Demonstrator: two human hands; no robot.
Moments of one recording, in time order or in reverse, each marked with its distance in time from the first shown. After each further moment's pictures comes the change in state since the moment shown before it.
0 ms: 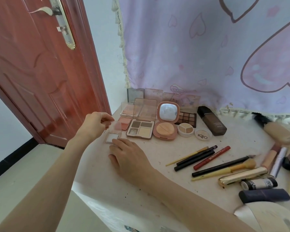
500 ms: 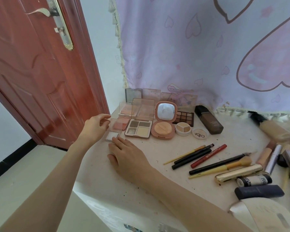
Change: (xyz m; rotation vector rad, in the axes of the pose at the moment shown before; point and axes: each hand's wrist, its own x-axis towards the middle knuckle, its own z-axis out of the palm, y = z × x) left_hand -0.005 -0.002 0.011 -0.075 0.041 -0.043; right_hand -0.001 0.002 -0.005 0.028 -0.120 0.031
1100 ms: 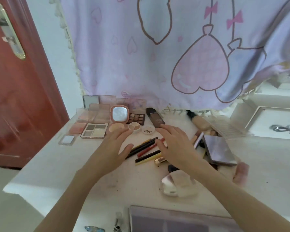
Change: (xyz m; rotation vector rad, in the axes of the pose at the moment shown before) left_hand -0.119 0.119 0.069 0.070 -0.145 0.697; right_hand -0.158 0.083 -0.152 -0.273 0.202 0.428
